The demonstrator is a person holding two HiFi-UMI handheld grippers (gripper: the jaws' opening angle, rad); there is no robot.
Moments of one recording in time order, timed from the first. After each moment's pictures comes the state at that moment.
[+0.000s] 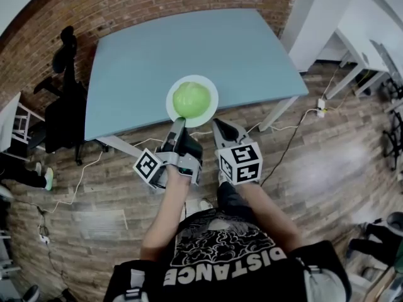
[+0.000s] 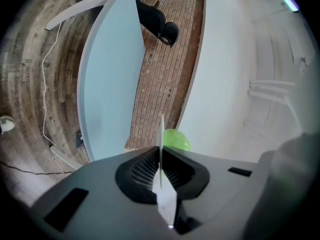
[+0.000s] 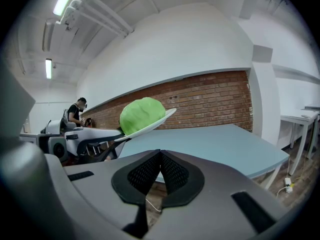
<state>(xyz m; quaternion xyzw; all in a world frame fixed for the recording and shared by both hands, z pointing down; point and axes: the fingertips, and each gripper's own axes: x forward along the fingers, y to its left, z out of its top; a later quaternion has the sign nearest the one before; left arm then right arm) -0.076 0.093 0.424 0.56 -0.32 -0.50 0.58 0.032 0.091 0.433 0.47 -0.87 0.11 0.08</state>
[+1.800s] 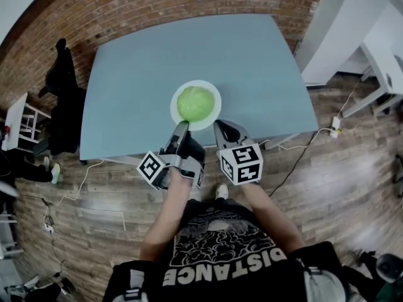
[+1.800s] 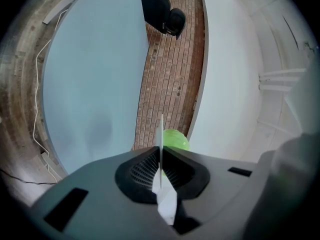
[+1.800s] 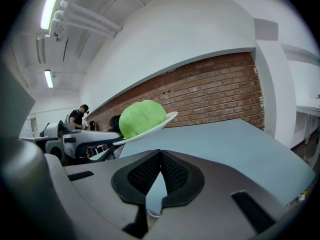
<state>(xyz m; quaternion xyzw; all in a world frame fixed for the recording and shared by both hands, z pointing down) -0.017 -0.071 0.443 0.54 -0.37 -0.50 0.57 0.087 -0.087 0.454 0.43 -0.89 0.15 0.08</state>
